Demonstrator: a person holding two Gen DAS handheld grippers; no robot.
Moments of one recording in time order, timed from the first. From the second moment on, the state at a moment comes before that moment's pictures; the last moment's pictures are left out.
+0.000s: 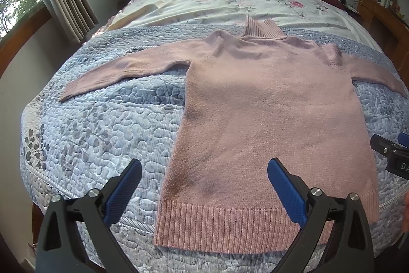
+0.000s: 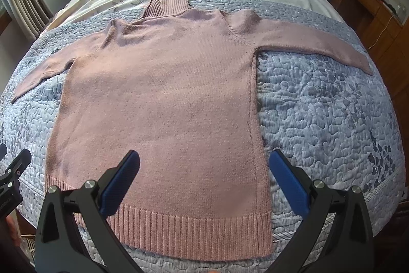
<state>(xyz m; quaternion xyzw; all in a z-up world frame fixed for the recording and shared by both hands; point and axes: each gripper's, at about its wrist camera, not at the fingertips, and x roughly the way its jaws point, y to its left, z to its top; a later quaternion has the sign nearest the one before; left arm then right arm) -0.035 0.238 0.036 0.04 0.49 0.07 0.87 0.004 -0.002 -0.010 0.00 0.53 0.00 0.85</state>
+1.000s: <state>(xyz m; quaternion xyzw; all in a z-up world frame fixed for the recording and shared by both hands) -0.031 0.243 0.022 0.03 0.49 0.07 0.87 0.010 -0.013 -0.016 0.03 0.54 0.02 0.84</state>
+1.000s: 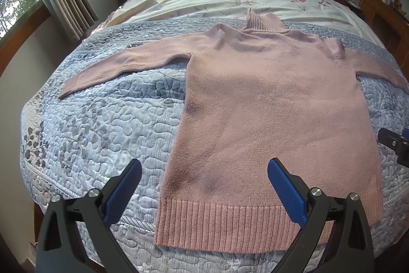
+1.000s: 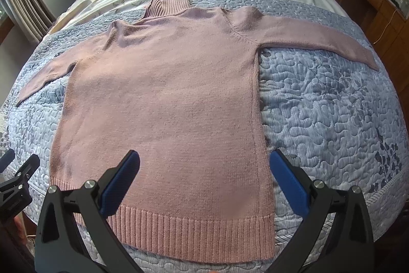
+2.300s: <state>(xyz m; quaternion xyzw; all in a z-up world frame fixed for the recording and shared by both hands) 0.237 0.019 -0.069 0.04 0.55 0.01 0.84 0.255 -0.534 -0.113 0.26 0.55 -0.21 0.76</state>
